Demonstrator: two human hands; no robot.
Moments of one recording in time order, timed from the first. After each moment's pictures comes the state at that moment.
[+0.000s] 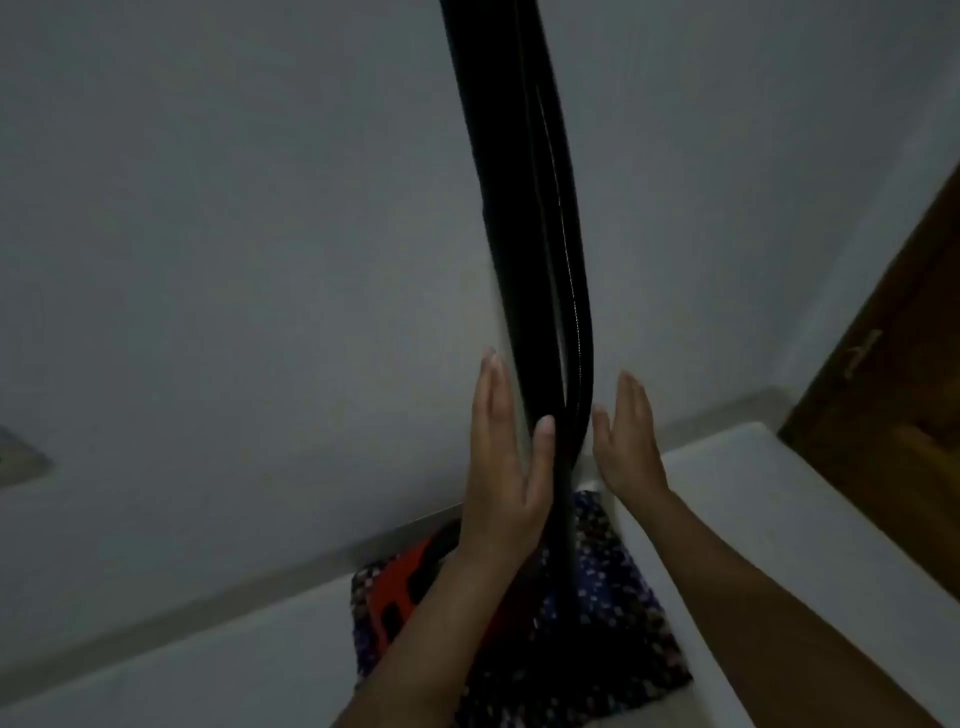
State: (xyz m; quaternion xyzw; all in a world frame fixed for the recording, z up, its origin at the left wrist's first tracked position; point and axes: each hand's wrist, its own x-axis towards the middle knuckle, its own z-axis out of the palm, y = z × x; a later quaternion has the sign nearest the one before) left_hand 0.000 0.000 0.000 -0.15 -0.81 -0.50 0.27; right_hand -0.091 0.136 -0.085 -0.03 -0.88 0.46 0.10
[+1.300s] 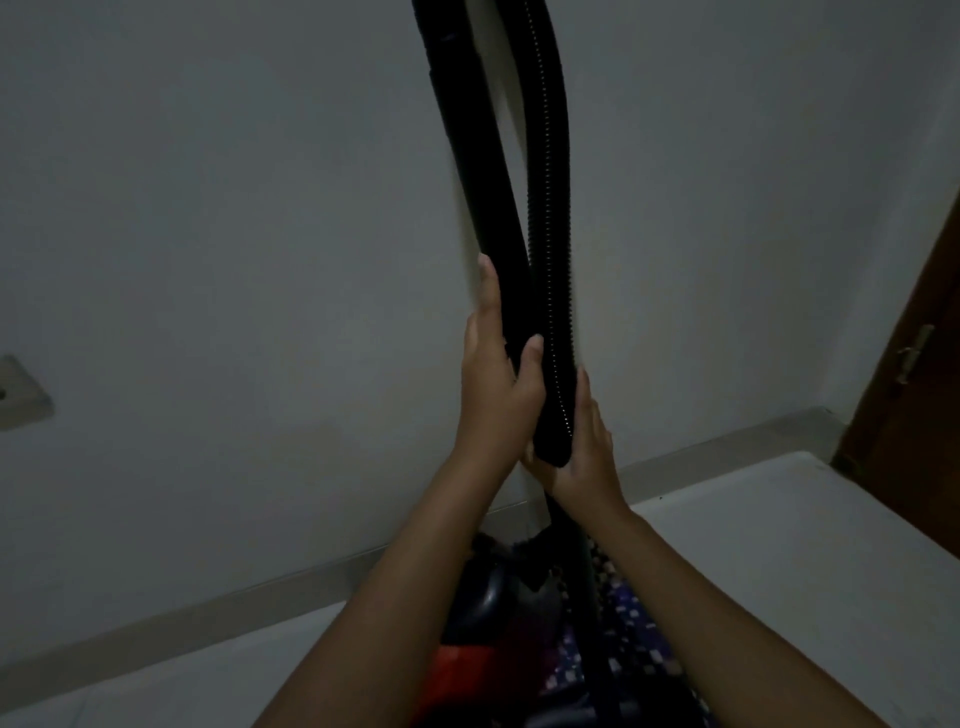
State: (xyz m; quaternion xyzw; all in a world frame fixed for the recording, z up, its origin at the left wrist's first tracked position) left_hand -0.016 -0.011 -0.017 -0.14 -0.79 -0.50 0.31; right_hand -0.050 0.077 -0.142 0.19 -0.80 0.51 0.26
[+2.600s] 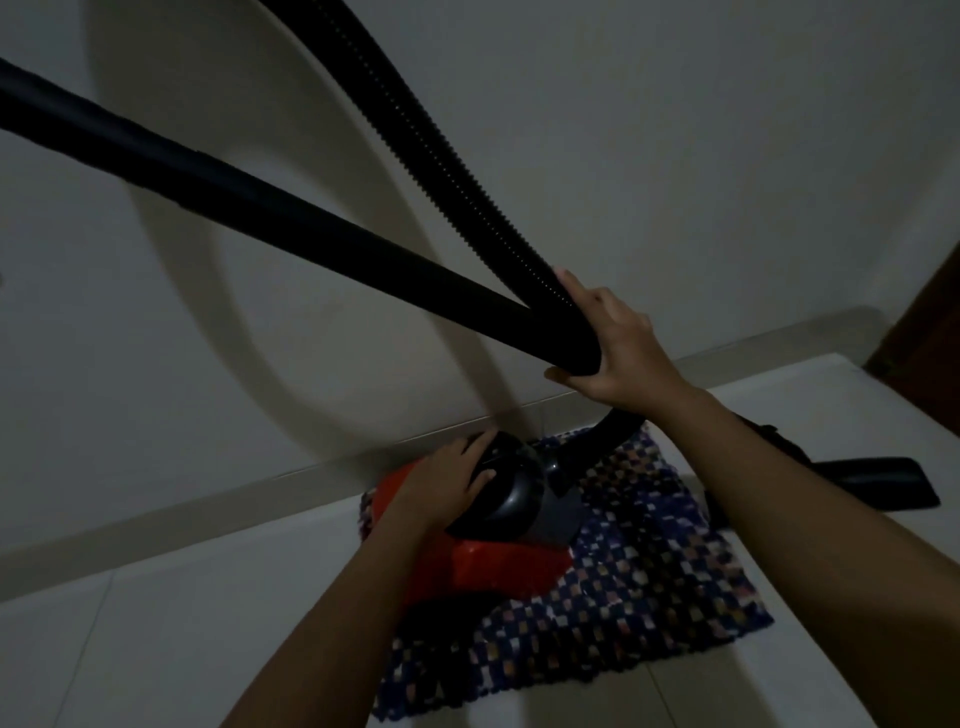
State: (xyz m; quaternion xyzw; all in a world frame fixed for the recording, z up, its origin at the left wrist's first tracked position) left_hand 0.004 -0.140 -0.249 -0.12 -0.98 -0.10 -0.08; right_hand -0.071 0.091 -0.166 0.30 -0.88 0.31 0.19
